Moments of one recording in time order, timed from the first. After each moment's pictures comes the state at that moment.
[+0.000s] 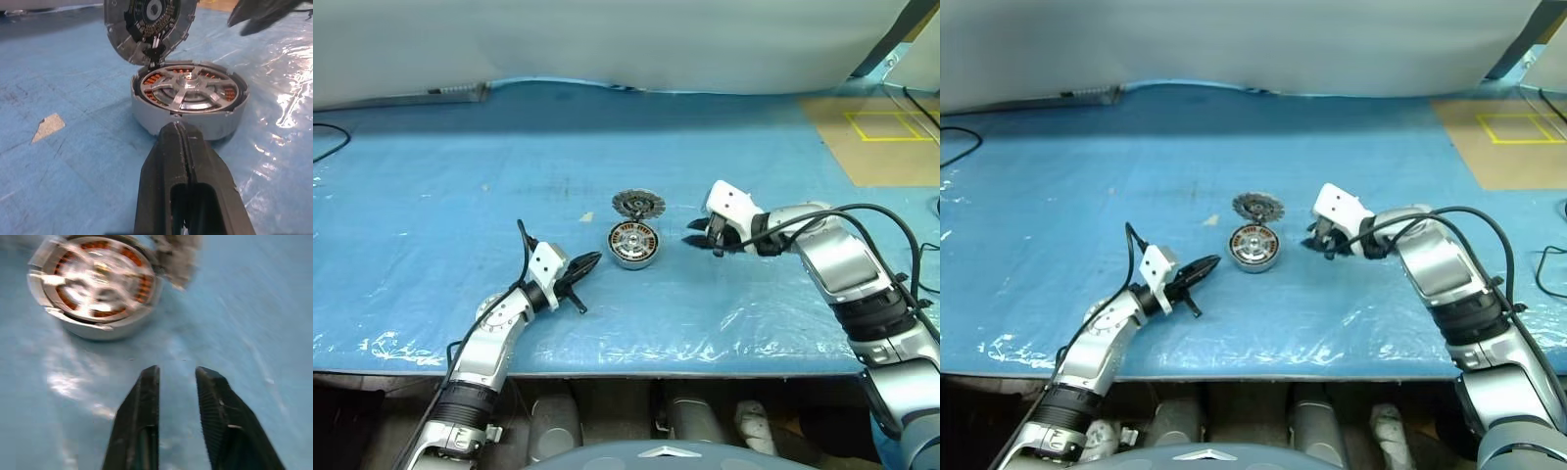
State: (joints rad) left arm -0.15 0.28 -0.09 0.13 -0.21 -0.09 -0.74; right arm -0.66 -0.69 0.27 0.07 0.03 0.57 0.92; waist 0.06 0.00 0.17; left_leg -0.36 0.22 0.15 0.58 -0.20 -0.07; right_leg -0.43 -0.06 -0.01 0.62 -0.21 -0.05
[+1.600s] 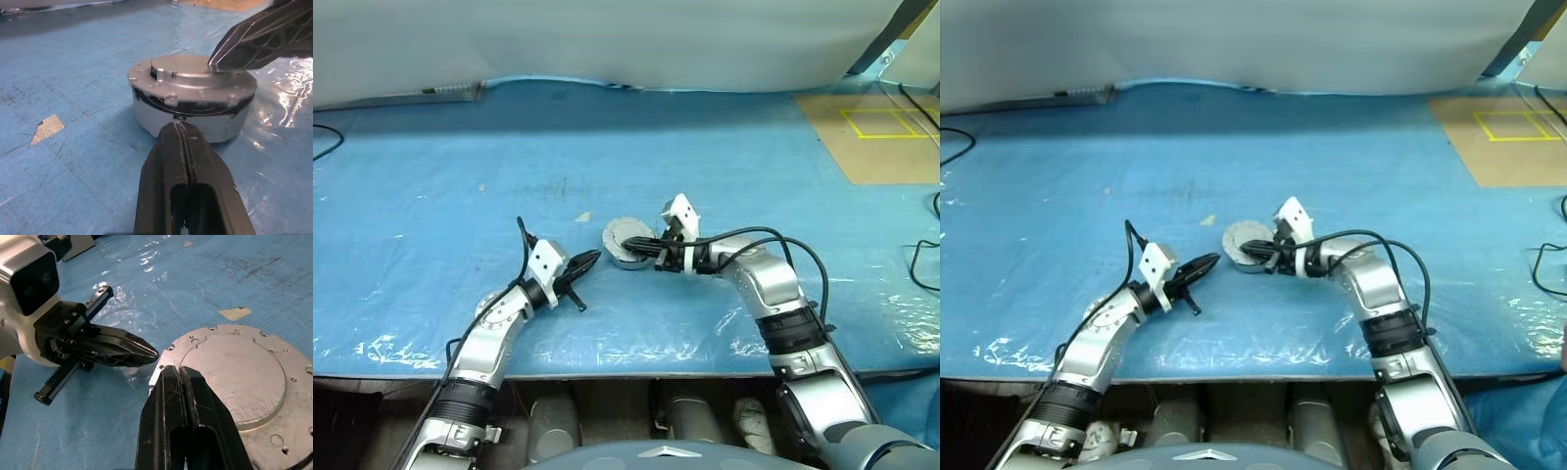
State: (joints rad) left arm -0.15 0.28 -0.09 0.12 -0.21 -0.08 -0.74; right arm -0.49 -0.33 0.15 -0.02 0.26 0.65 0.93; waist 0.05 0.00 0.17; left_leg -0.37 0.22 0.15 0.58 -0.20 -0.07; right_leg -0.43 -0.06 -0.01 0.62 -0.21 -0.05
